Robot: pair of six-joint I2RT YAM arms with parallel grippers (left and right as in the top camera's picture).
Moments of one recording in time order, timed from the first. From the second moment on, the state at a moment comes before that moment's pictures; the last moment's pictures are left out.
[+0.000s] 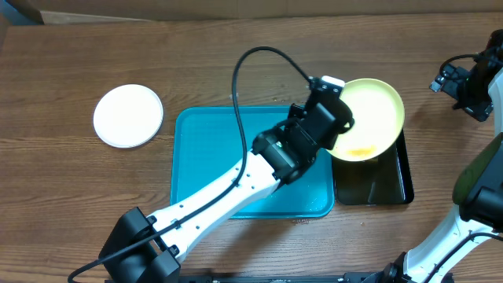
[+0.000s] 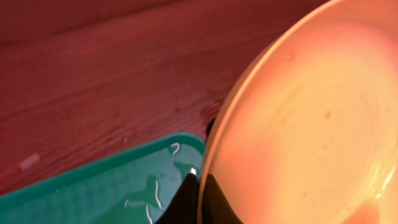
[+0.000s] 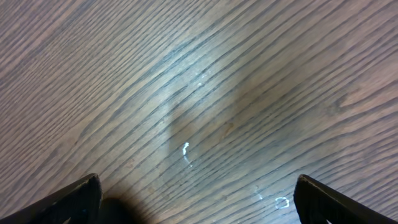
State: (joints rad) left arm -0.90 1.72 1.42 -0.38 -0.37 -0.35; right arm -0.41 2.07 1.75 -0.95 -0.04 0.25
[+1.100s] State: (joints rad) left arm -1.24 1.74 1.42 0.28 -1.03 0.68; right arm -0.40 2.07 1.75 -0.95 -0.04 0.25
